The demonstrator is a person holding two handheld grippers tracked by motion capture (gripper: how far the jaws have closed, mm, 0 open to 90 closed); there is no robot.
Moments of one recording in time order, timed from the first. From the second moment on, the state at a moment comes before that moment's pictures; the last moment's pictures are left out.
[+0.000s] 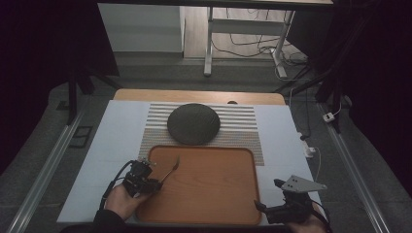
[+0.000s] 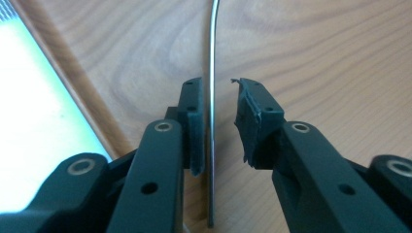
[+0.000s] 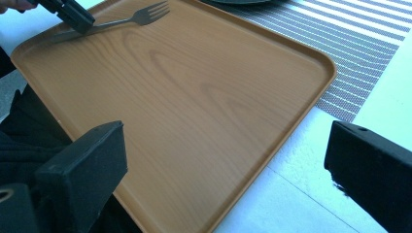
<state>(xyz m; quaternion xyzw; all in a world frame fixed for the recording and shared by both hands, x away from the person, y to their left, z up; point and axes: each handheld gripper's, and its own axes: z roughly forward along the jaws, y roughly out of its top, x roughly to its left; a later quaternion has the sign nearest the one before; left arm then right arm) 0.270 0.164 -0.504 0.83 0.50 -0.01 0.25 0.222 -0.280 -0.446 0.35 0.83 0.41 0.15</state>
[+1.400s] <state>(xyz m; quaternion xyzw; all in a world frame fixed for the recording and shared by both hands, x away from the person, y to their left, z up) 0.333 0.144 -0.489 0.84 0.44 0.05 0.32 0.224 -0.283 -0.447 0.37 0.83 0.40 0.13</state>
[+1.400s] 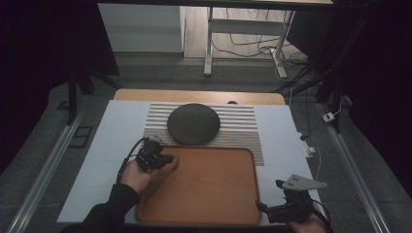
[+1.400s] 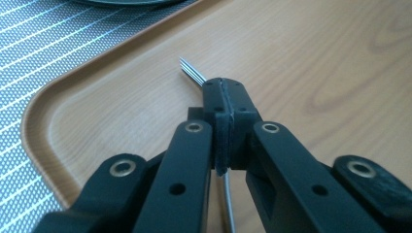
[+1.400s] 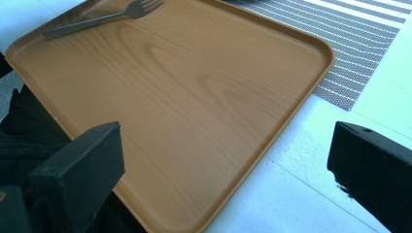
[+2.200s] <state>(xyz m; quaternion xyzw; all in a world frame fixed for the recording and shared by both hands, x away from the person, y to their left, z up) 0.337 0.115 -0.508 0.86 0.42 0.03 0.30 0.225 -0.282 -0.448 0.36 0.83 0.39 0.13</state>
